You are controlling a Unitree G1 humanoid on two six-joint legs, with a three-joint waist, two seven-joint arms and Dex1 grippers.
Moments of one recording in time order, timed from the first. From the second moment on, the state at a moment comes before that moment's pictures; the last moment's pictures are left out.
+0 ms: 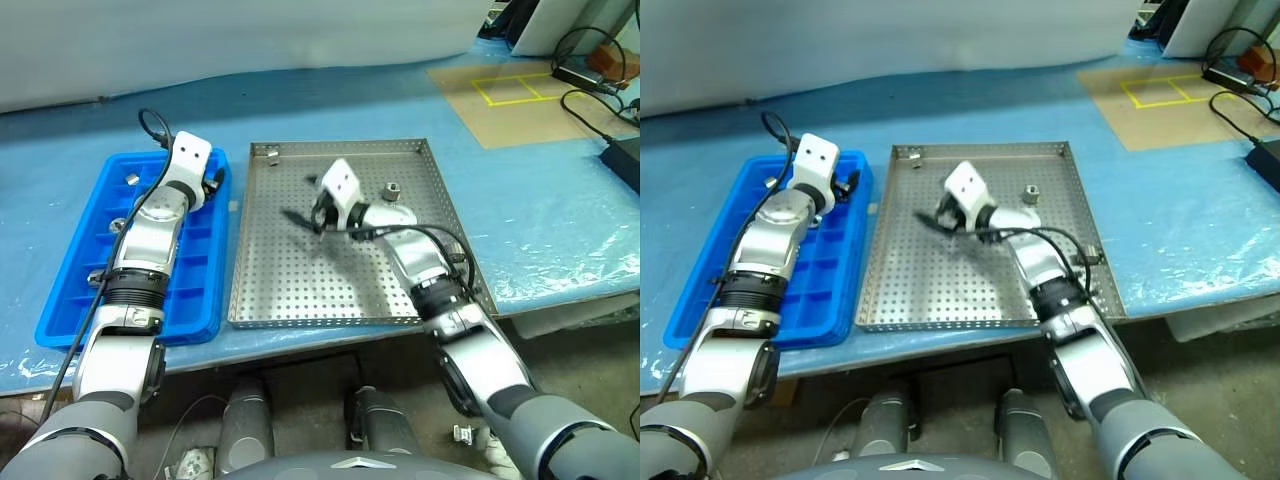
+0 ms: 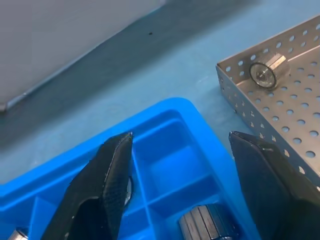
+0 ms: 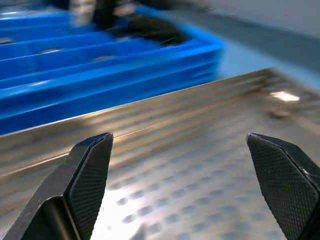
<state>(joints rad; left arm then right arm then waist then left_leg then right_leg) -0.74 0.43 0.05 0.42 0.06 0.34 -0.28 -0.74 -0.22 0.28 0.35 0.11 0.21 0.85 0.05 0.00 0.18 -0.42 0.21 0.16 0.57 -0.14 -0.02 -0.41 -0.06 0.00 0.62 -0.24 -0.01</state>
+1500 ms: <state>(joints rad) -0.64 0.37 0.00 0.26 0.00 0.37 -0.36 -0.86 -0.35 -0.04 0.87 -0.04 0.05 0.26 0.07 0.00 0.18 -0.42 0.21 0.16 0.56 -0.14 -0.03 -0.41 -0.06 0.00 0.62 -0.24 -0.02</state>
